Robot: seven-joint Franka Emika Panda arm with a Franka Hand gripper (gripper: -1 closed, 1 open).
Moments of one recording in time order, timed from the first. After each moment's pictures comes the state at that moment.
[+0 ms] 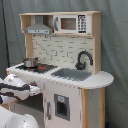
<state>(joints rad) -0.79 -0.87 1.52 -2.35 -1.73 2.75 0.38</state>
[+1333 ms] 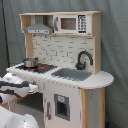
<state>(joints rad) -0.79 -0.87 1.52 -2.32 -1.81 2.75 0.46</state>
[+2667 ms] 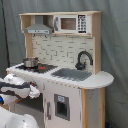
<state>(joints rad) -0.78 -0.88 1.50 -2.35 -1.81 2.73 0.76</state>
